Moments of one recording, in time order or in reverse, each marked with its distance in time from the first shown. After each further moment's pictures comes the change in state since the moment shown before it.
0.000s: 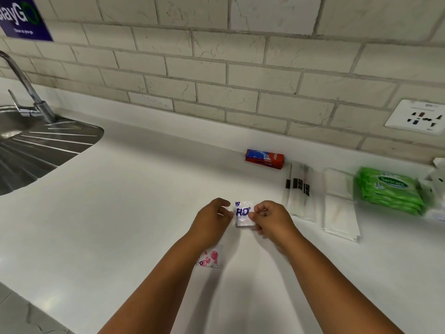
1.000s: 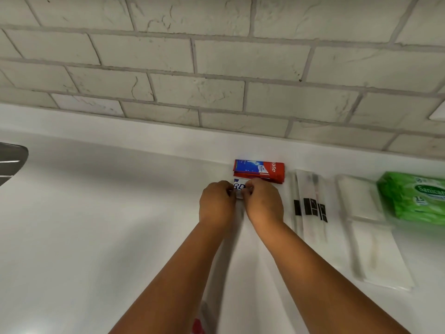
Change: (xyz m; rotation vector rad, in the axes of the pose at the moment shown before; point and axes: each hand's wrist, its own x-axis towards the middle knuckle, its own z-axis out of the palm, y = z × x) left_hand 0.194 0.020 0.043 0.185 0.100 0.077; right_hand 0.180 -0.020 0.024 -0.518 0.384 -0.127
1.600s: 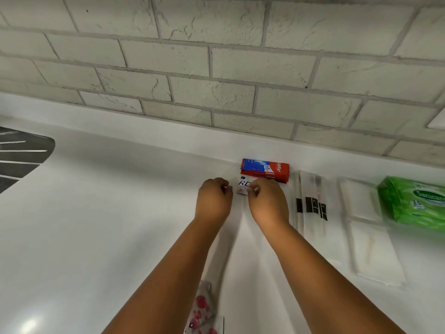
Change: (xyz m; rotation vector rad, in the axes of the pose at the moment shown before) left_hand -0.017 -0.009 -0.022 -0.050 0.066 -0.043; right_hand -0.020 -0.004 -0.015 -0.001 -0.018 -0.066
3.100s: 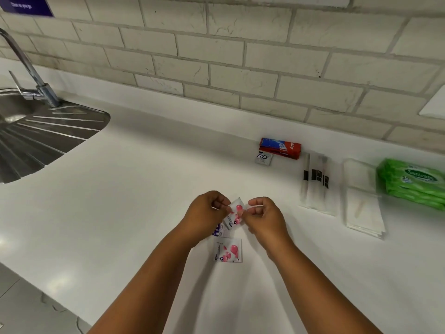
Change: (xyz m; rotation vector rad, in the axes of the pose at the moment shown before) left_hand -0.171 -0.036 -0.092 -0.269 -0.206 -0.149; right_hand -0.176 -0.015 -0.016 0.614 -0.281 0.219
